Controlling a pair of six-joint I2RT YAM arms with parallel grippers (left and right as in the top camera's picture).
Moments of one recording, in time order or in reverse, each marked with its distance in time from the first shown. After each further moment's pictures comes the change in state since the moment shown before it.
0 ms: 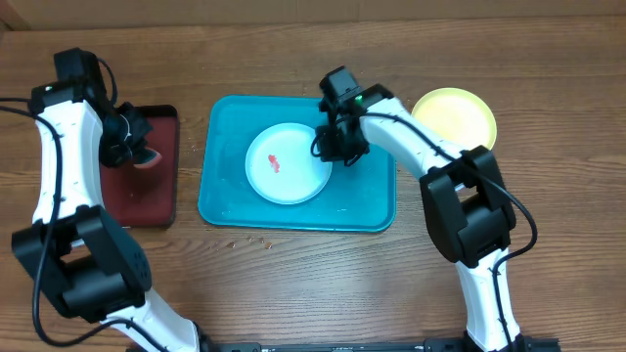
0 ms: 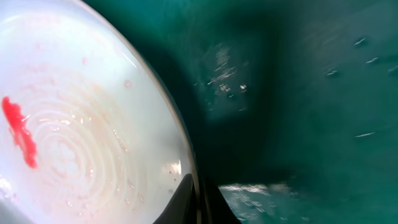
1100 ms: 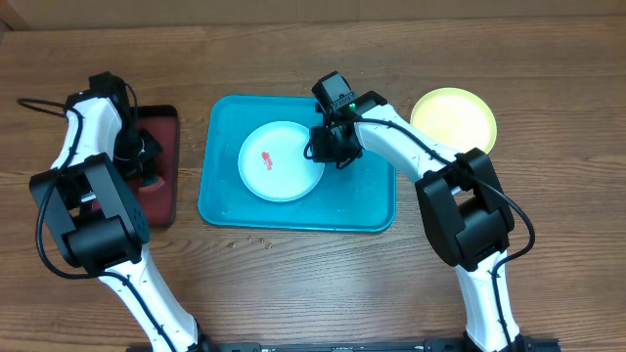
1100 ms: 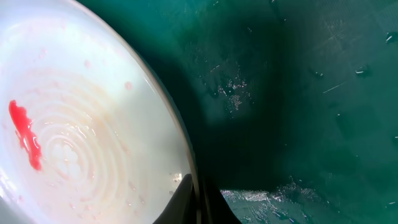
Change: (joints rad) left arm 0.006 0.285 0.032 0.016 -0.168 0.053; right arm 0.023 -0.010 -0.028 0.064 0.003 0.095
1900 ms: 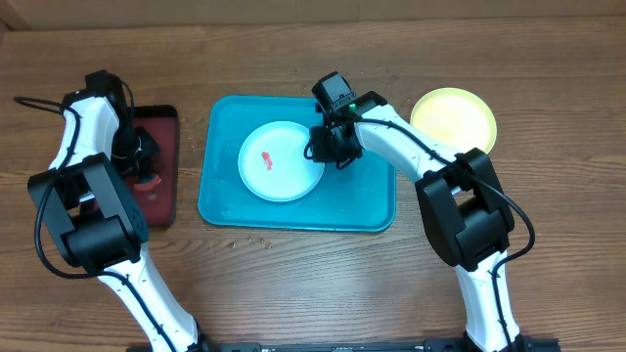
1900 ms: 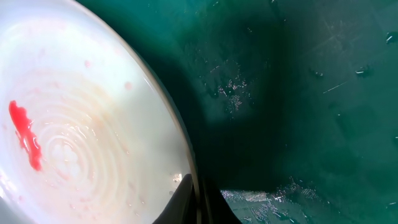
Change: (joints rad) left arm 0.006 0.006 0.005 0.035 -0.007 0.024; right arm 0.000 0.000 -0.002 0.003 0.000 0.000
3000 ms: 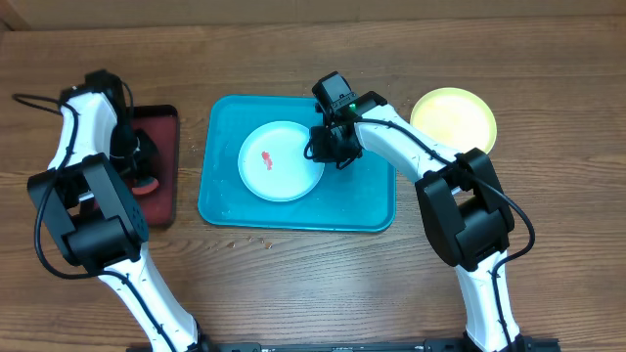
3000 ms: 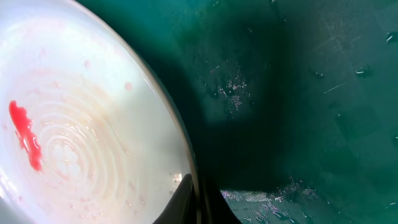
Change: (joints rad) left arm 0.000 0.005 0.092 -0.161 -0.011 0.000; right arm 0.000 0.000 -0.001 0.003 0.000 0.000
